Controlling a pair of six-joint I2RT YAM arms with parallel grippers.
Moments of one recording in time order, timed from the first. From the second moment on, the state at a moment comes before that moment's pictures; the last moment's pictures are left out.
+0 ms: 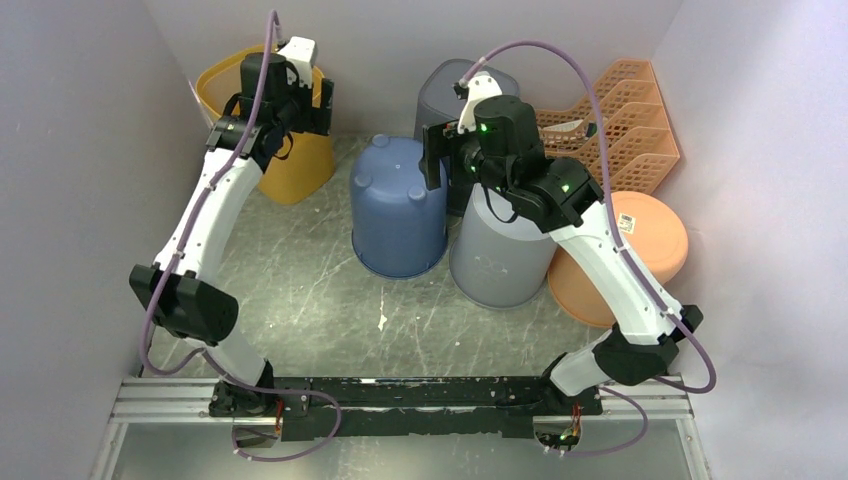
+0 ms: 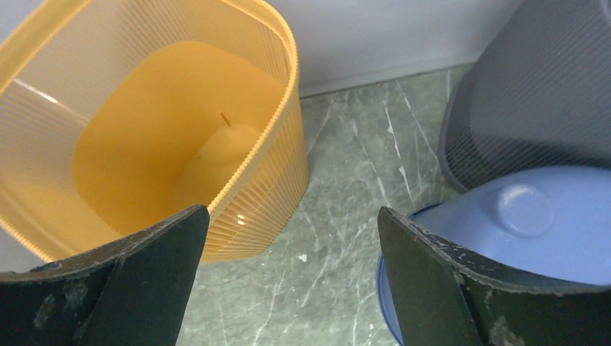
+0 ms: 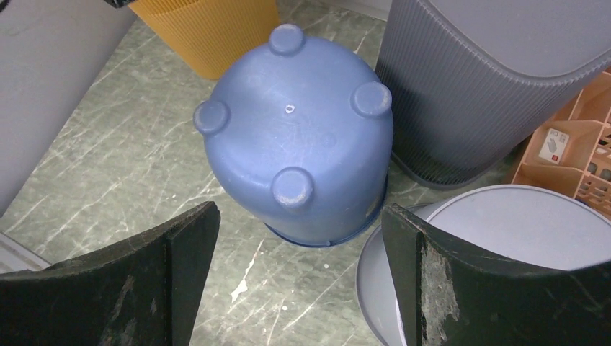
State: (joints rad) left arm -0.28 1.65 1.88 -0.58 -0.16 0.06; right arm 0.76 1.48 1.95 -0.88 0.24 0.22
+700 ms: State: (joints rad) left arm -0.17 1.85 2.02 -0.64 0.09 0.25; right arm 0.74 1.46 1.94 -0.89 0.28 0.21
